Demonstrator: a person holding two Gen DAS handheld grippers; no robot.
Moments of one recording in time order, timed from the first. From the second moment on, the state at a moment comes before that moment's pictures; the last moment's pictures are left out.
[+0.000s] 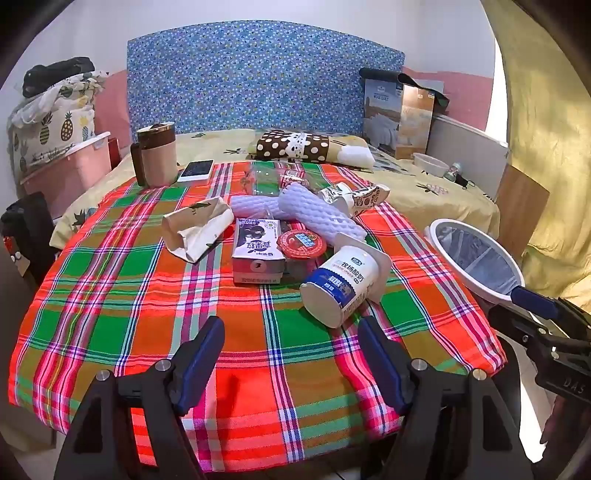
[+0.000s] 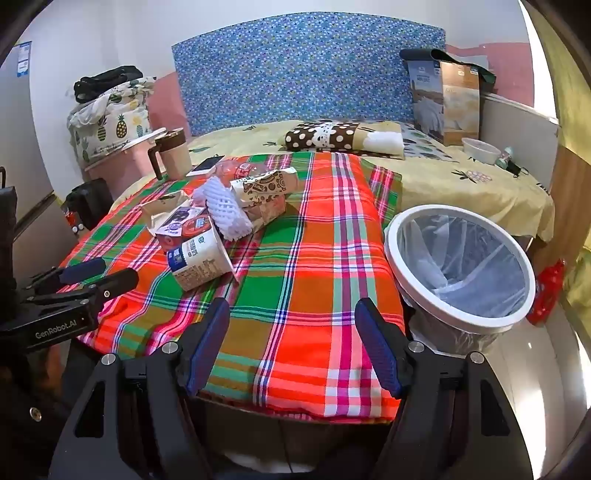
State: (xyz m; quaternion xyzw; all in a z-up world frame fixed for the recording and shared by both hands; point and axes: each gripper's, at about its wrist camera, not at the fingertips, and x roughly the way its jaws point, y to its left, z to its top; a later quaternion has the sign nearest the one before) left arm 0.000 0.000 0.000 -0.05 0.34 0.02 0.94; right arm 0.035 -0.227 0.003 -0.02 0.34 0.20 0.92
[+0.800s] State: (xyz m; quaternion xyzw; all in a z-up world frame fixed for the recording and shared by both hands) left arm -0.011 -0.002 0.008 -0.05 0.33 0.02 0.94; right arm 0.030 -0.226 0.009 -0.02 0.34 0.20 0.92
